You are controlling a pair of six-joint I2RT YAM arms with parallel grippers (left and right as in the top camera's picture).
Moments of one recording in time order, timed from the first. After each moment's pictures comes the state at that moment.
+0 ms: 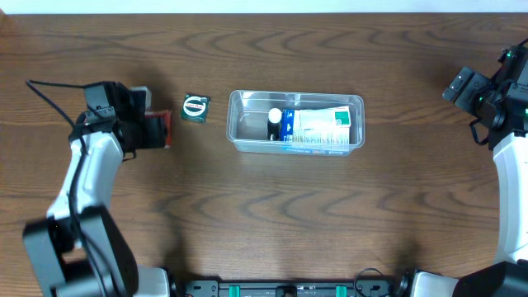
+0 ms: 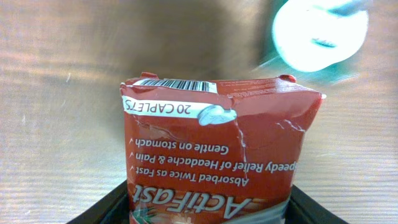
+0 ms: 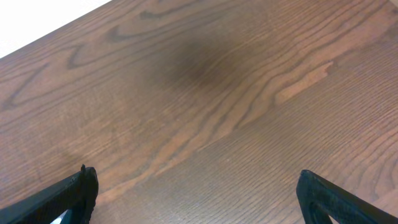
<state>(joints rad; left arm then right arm) 0.23 1.61 1.03 -0.55 0.23 0.15 -0.27 1.46 1.31 -0.69 0.11 0.28</state>
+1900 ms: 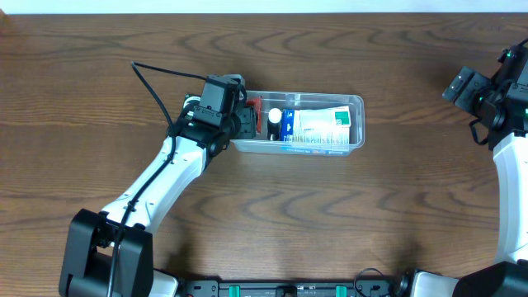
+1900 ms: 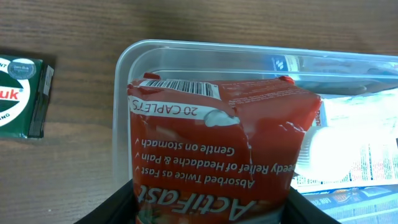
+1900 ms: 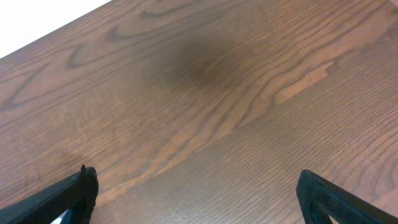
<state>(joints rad) -0.36 1.60 1.04 -0.36 0.09 -0.36 -0.27 1.46 1.31 -0.69 0.11 0.28</state>
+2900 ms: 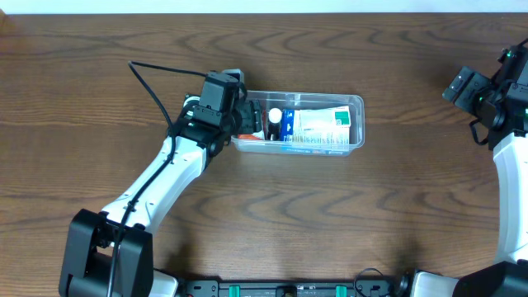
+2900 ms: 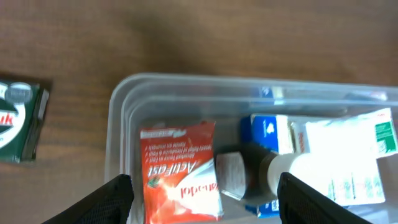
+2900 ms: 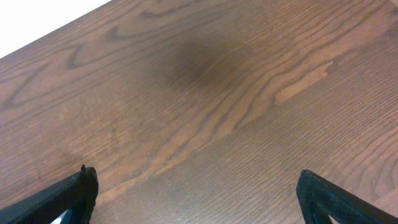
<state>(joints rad) -0.36 1.60 1.04 -0.28 0.09 -0.38 -0.27 1.46 1.31 -0.69 0.11 0.28</state>
